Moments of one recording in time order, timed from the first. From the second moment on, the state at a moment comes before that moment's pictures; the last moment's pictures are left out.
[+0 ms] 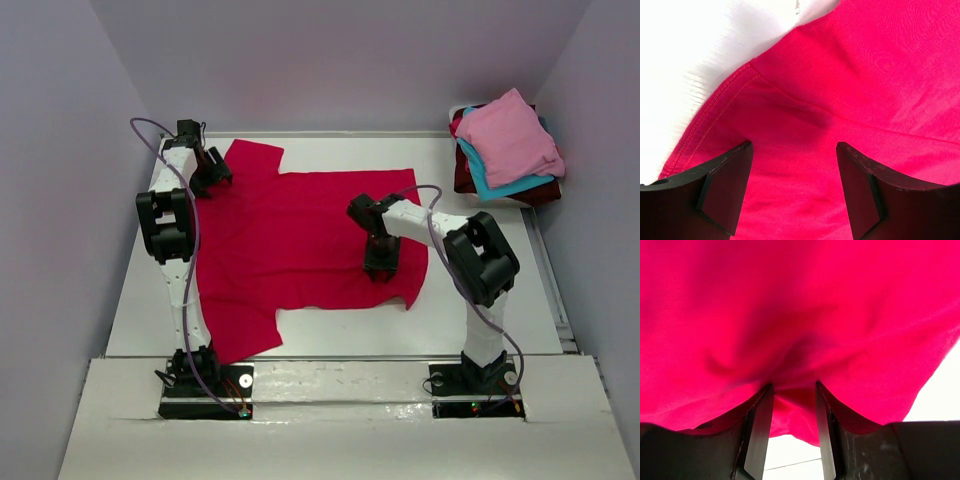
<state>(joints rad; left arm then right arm) 0.11 2.39 2.08 -0.80 0.09 -0.45 0.63 1.96 1.37 -1.00 0.16 0.87</state>
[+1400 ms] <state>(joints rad) 0.13 2.39 2.12 -0.81 0.08 -0.45 0.57 1.72 1.09 -0.94 0.00 0.89</state>
